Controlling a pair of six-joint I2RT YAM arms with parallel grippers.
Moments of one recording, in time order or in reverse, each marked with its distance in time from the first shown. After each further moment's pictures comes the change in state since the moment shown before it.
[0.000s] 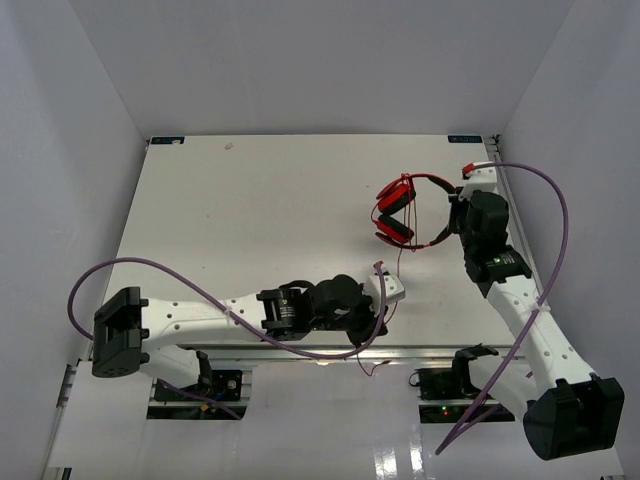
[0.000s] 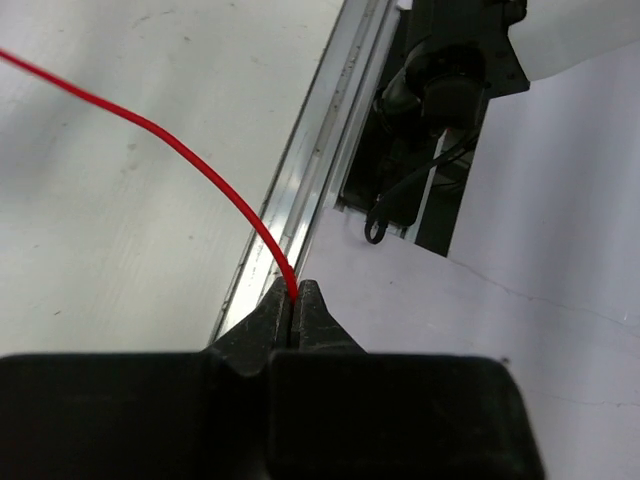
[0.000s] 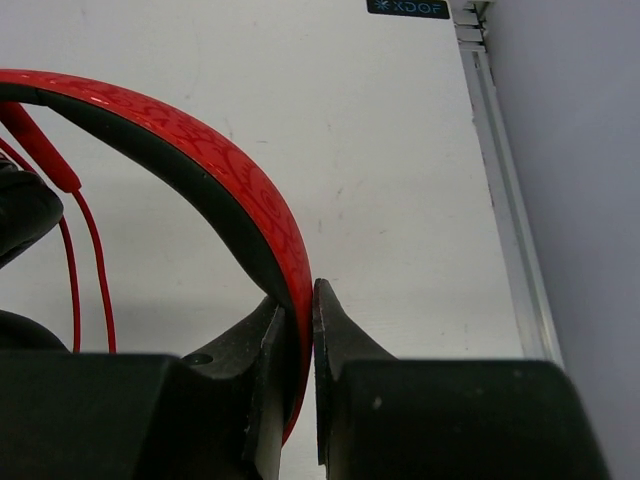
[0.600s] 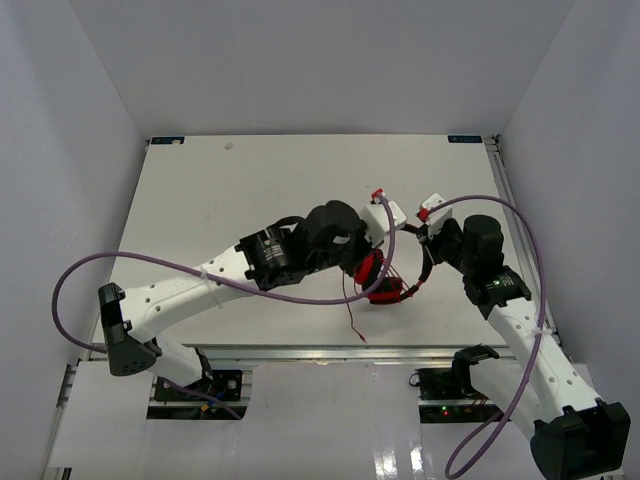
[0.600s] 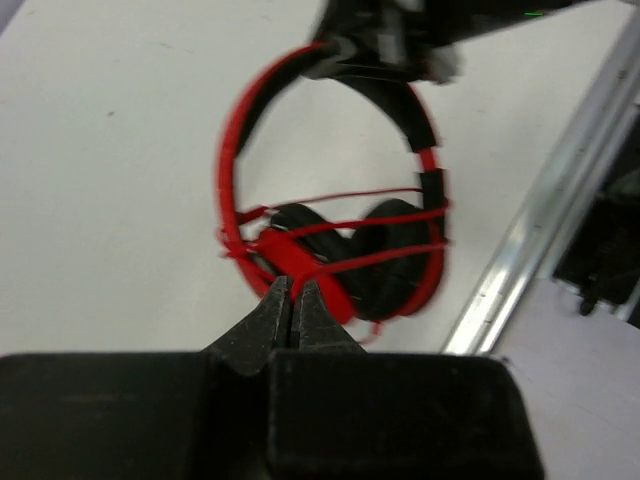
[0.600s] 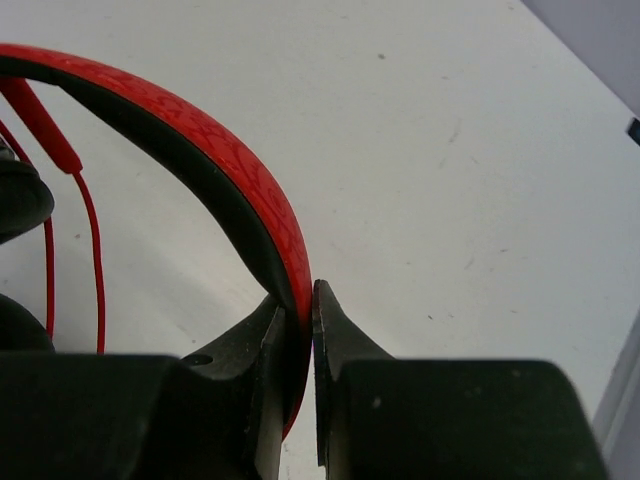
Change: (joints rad) left arm 0.175 0.067 0.529 -0.459 -0.229 0.332; right arm 0.055 -0.140 -0.142 -0.079 -0.497 -0.394
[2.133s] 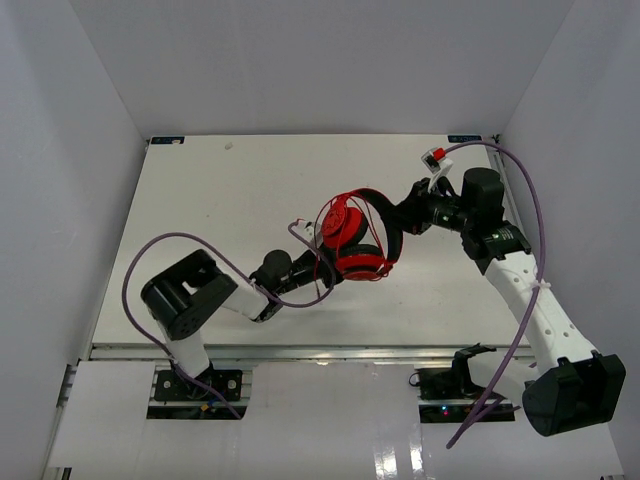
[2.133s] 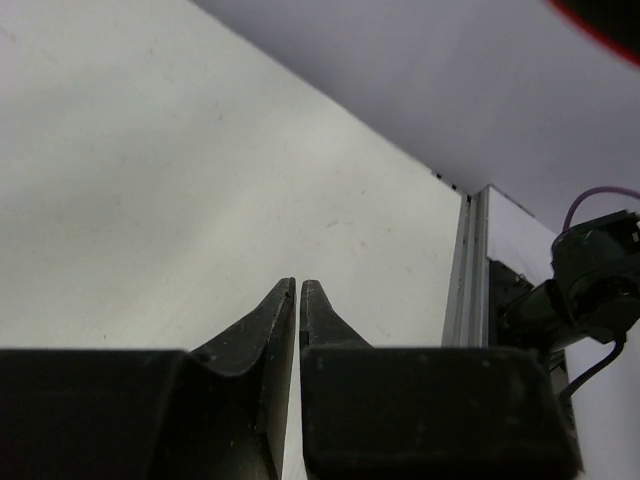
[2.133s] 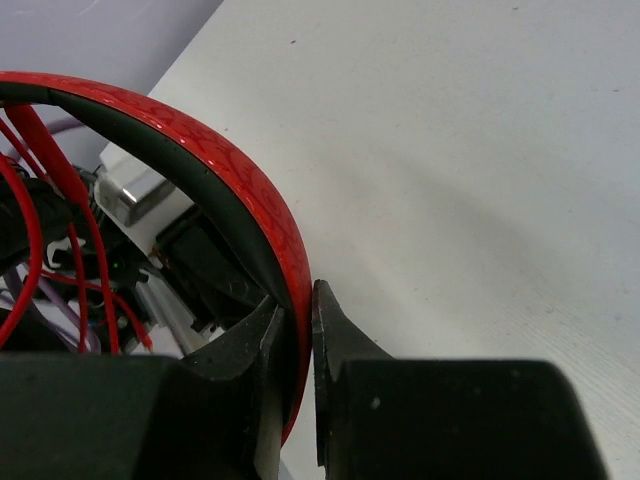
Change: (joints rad) left arm 0.355 0.288 -1.006 1.884 0.537 -0.540; right arm -0.014 0.264 0.339 -0.034 -0.493 0.650
